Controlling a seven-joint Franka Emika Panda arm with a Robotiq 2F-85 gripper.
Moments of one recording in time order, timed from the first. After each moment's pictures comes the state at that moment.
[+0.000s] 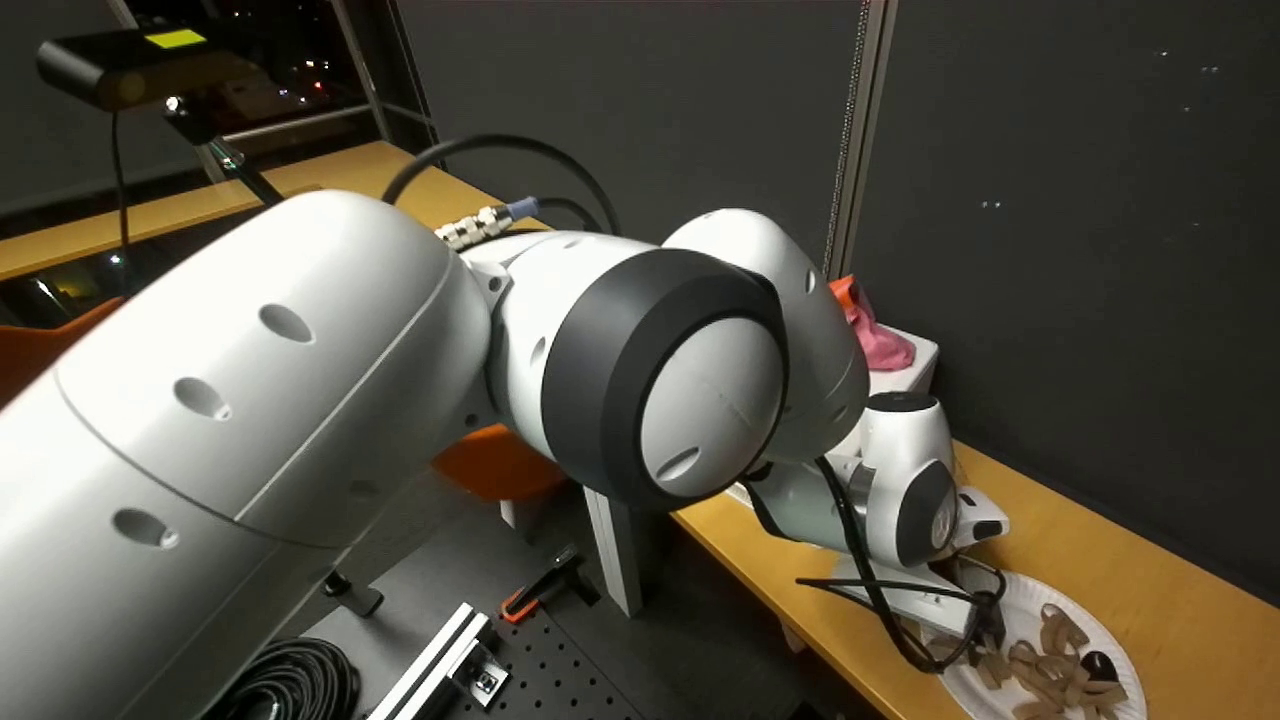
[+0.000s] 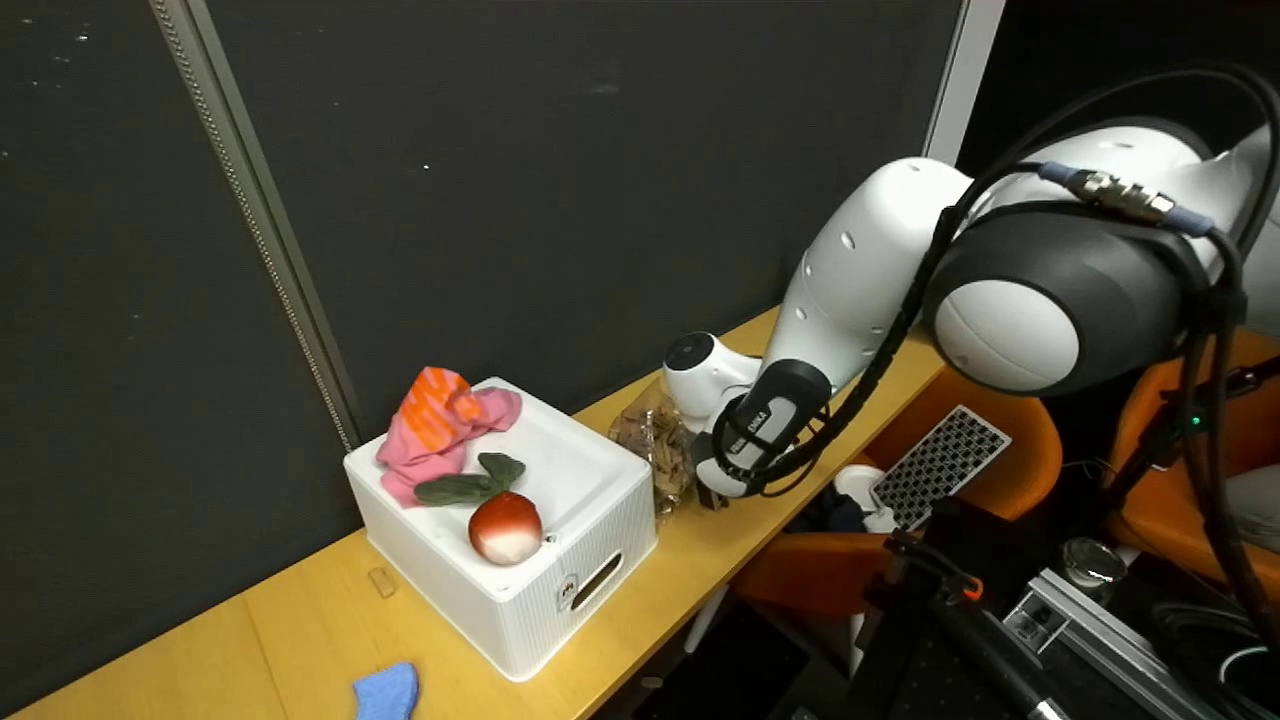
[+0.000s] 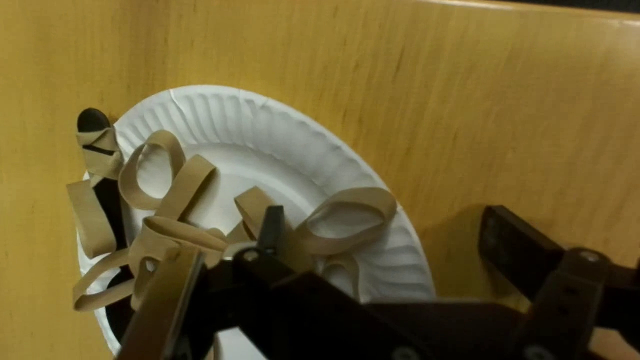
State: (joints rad) arm 0.03 1.16 -0.27 -1.52 -0.29 2.62 0.07
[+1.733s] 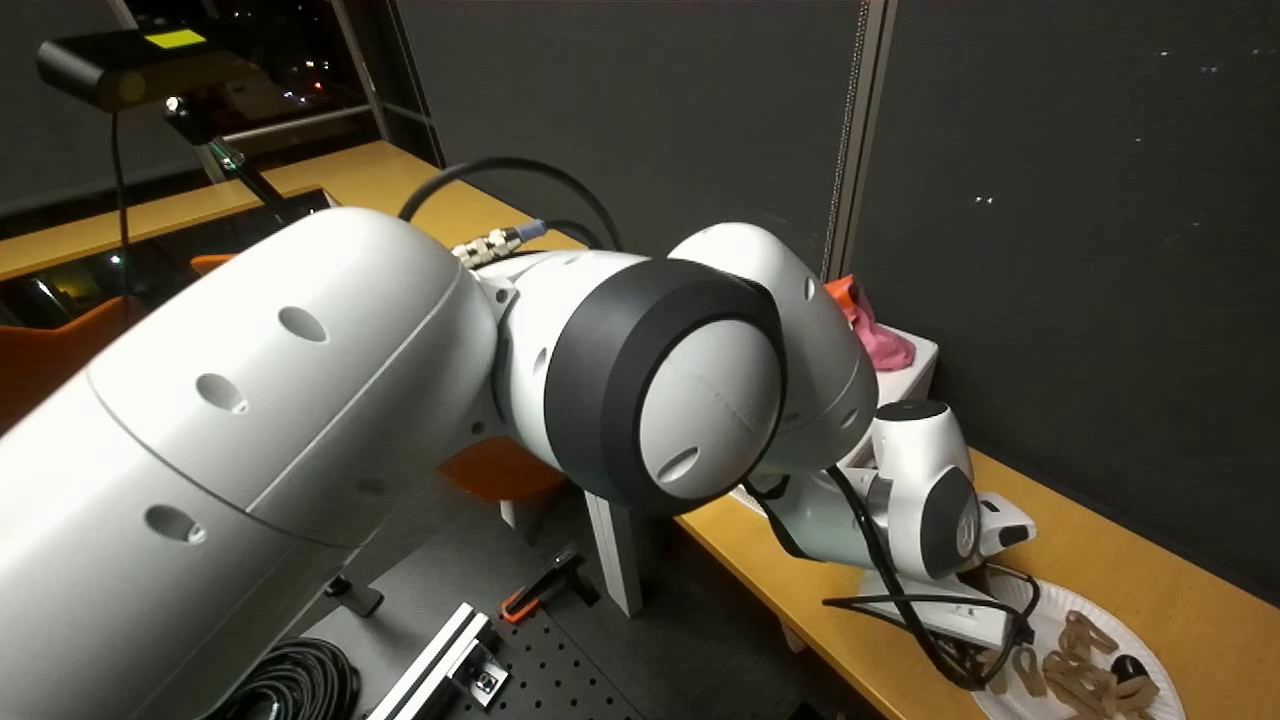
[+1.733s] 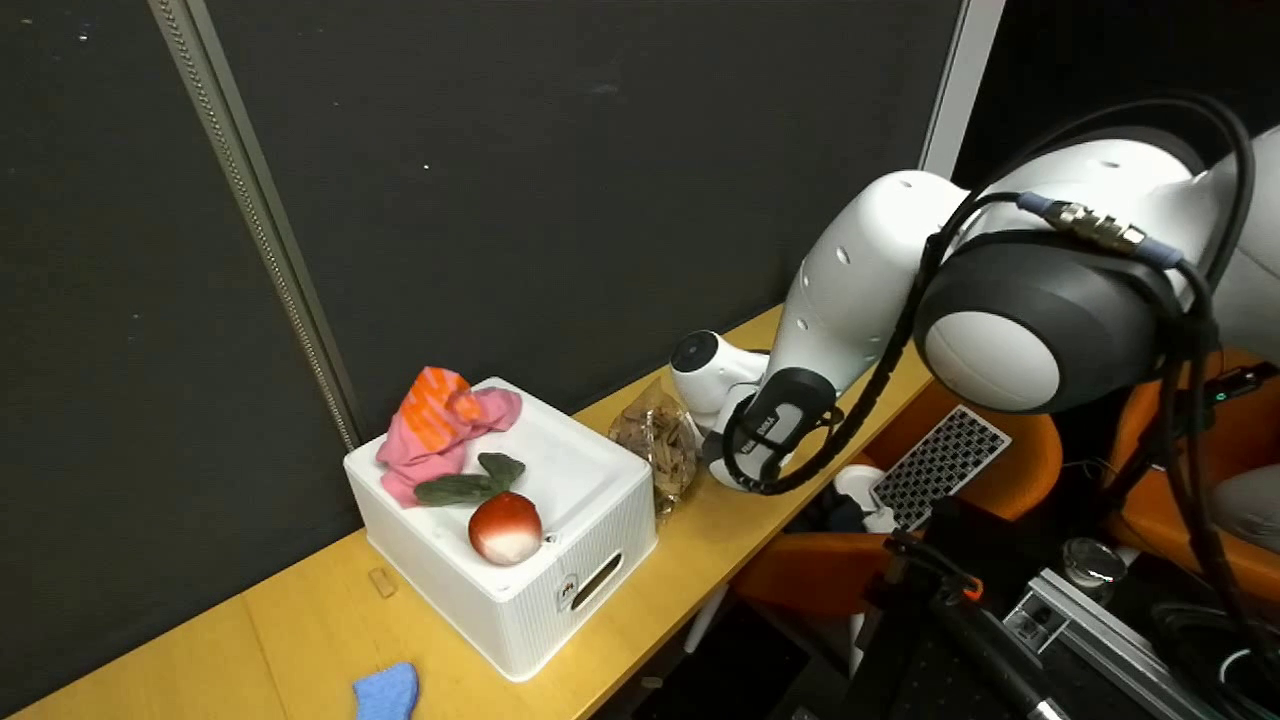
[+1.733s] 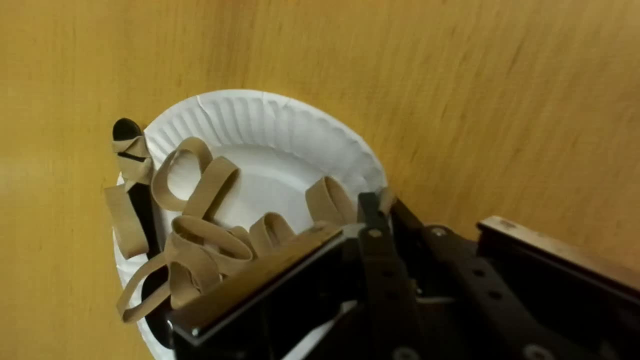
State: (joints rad) arm 0.05 1.19 -0.35 -1.48 -0.34 2.63 0.07
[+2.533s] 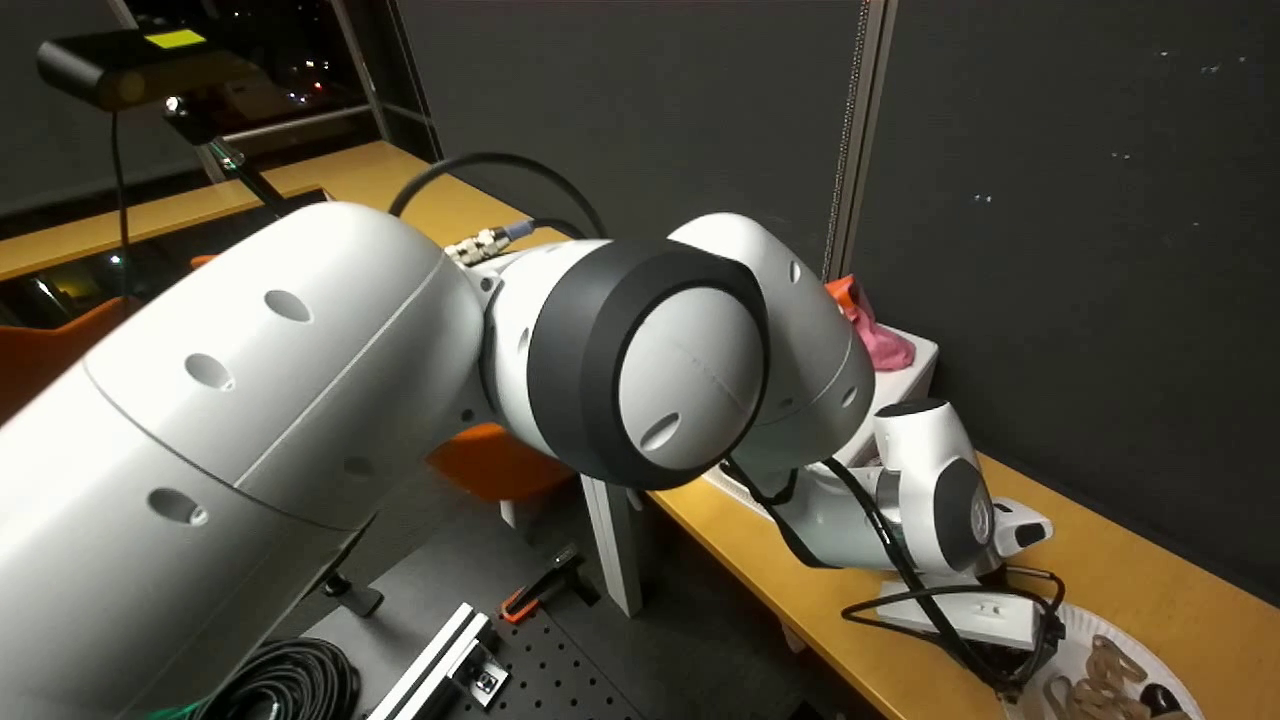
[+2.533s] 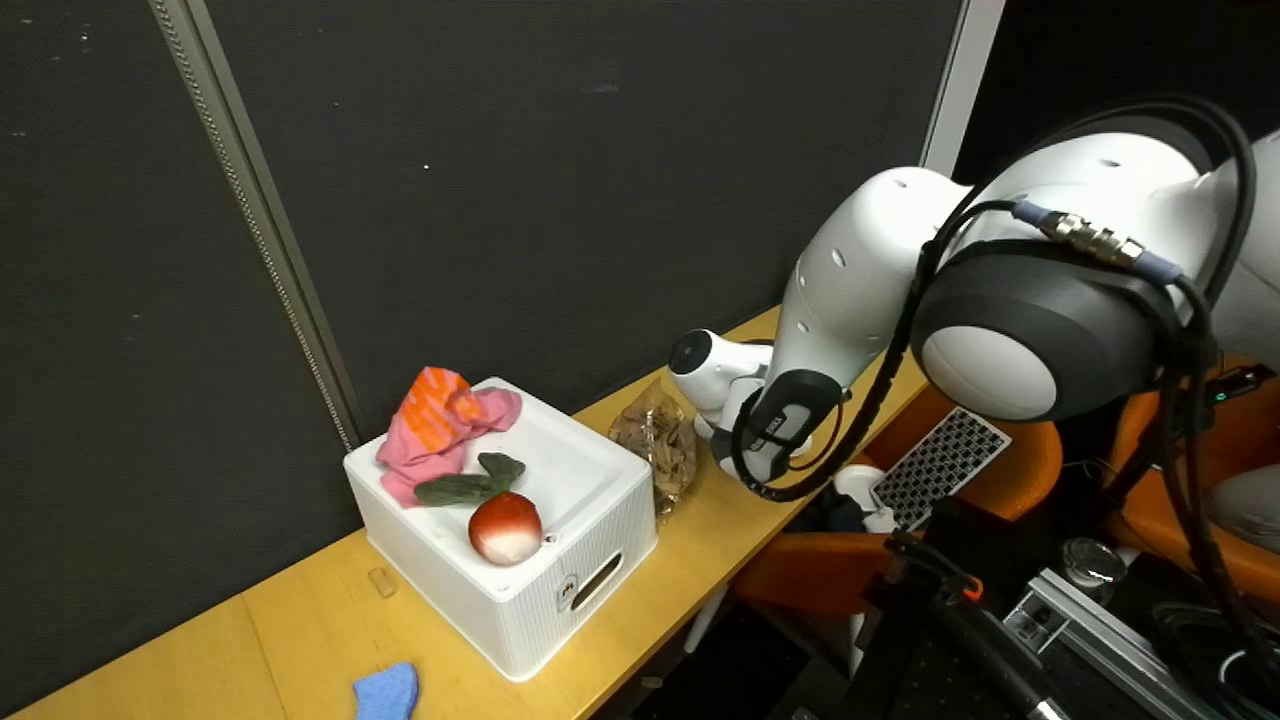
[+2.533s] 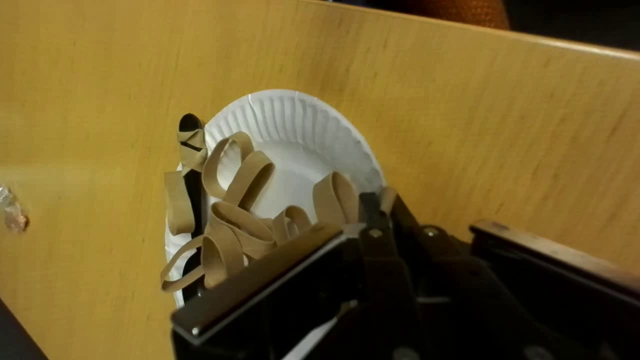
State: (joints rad) arm 0.09 1.19 -0.42 -1.48 -0.41 2.54 0.07
